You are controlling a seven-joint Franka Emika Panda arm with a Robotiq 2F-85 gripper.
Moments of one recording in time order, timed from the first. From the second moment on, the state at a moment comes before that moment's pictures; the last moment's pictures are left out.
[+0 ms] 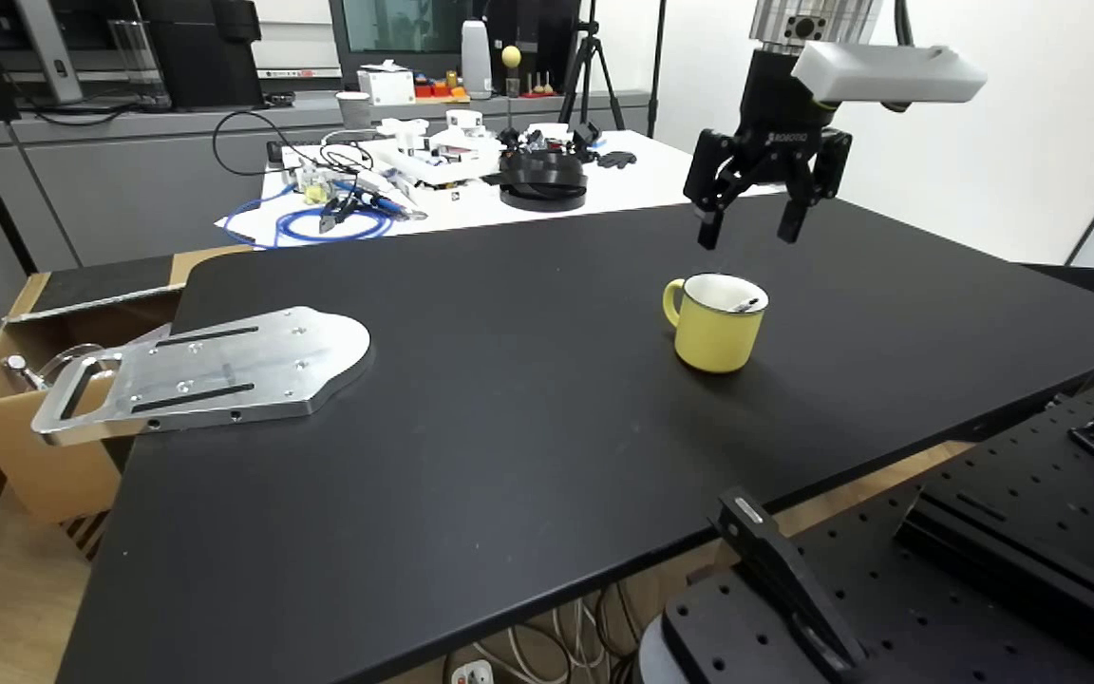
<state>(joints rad) 0.01 -0.03 0.14 -2.79 0.02 2.81 0.27</state>
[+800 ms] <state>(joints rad) 0.04 0.09 0.13 -2.78 0.18 2.90 0.14</state>
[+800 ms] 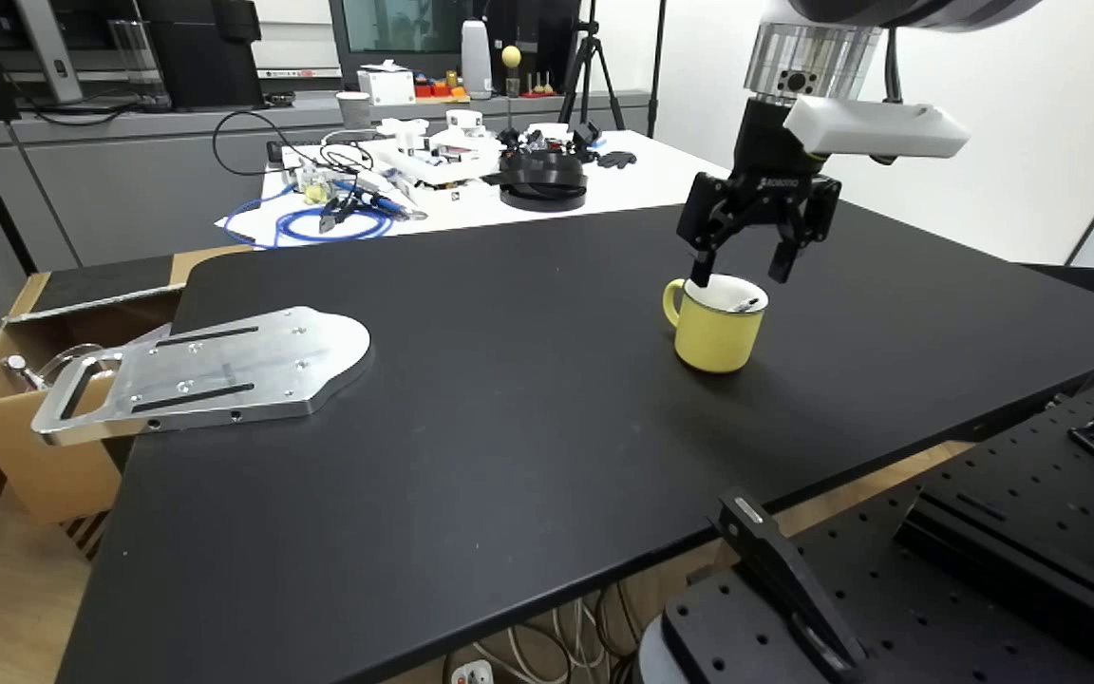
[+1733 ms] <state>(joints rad) 0.04 0.15 0.14 -2.78 0.26 2.97 0.08</state>
